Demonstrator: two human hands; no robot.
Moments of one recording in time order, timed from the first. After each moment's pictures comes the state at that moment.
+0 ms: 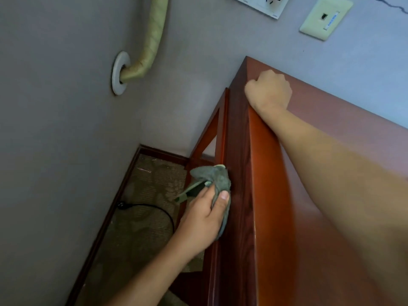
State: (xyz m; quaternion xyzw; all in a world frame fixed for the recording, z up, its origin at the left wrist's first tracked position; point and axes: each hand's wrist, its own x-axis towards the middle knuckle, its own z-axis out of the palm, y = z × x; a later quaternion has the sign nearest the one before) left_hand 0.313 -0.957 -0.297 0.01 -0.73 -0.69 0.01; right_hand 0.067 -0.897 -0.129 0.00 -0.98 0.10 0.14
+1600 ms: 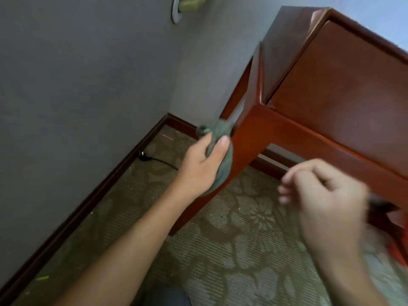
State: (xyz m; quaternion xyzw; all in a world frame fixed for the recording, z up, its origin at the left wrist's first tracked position) left_hand 0.497 -0.919 -0.442 0.01 -0.65 -0.73 0.22; right_hand 0.521 -0.741 -0.353 0.20 -0.84 0.46 0.19
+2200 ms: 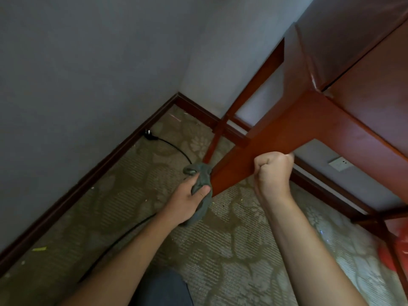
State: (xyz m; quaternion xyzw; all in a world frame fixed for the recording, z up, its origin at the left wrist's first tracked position) left_hand 0.507 -0.925 -0.608 0.12 -0.70 -0.70 0.04; right_hand 0.422 -0.808 -0.456 0.14 -0.69 0.71 0.02
